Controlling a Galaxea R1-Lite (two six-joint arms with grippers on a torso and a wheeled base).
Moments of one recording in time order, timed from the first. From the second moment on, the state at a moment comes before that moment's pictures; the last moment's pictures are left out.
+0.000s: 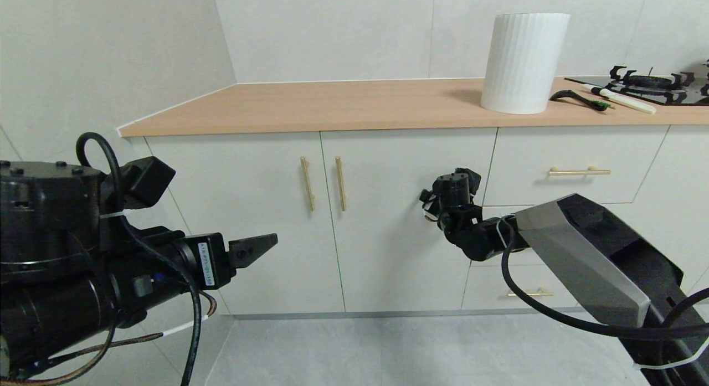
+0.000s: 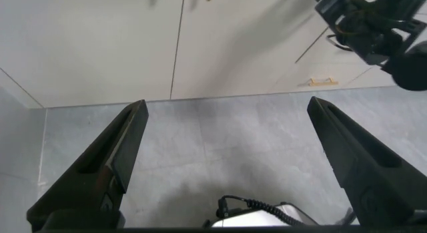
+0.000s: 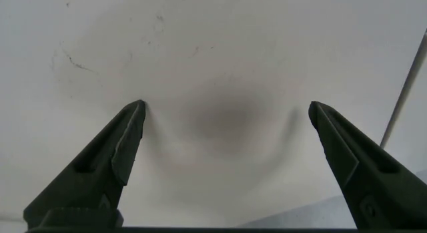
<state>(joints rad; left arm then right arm) -0.46 1.33 -0.69 -0.22 0.15 -0.36 0.42 2.62 -1.86 -0.51 -0.51 0.64</state>
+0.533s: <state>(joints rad) -0.46 1.33 -0.69 -0.22 0.15 -0.36 0.47 2.52 -1.69 -0.52 -0.50 0.64</state>
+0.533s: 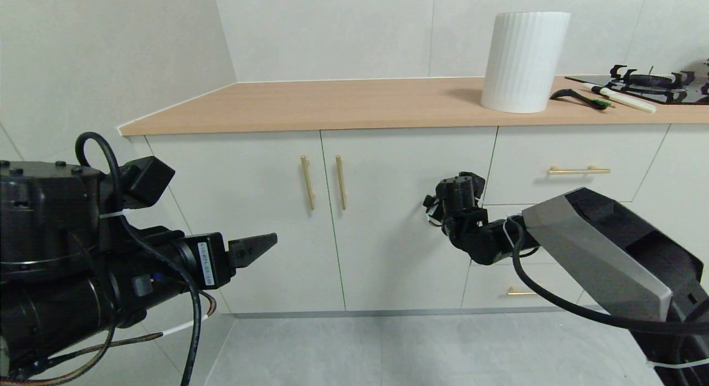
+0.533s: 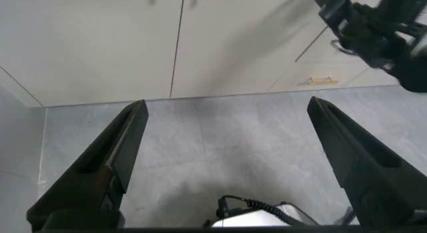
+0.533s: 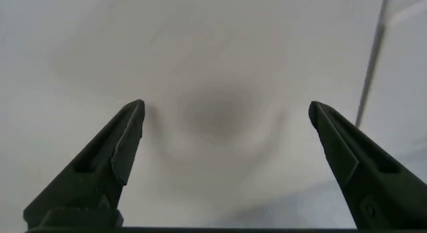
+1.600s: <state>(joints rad) -0.40 0.89 -0.50 -0.20 0.15 -0.16 0.52 1.05 -0.55 -0.49 -0.44 0.23</state>
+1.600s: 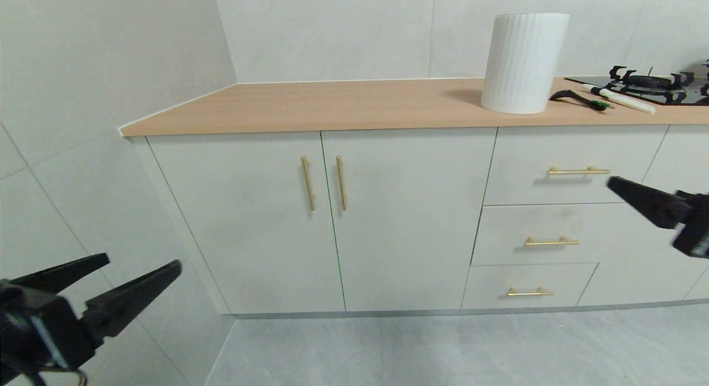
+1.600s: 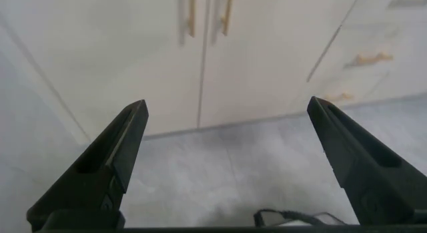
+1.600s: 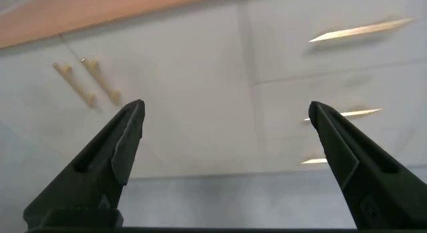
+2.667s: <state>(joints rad) -0.01 0.03 -0.25 0.20 0.23 -0.09 -0.01 0.01 -0.25 0.19 -0.45 -0.01</state>
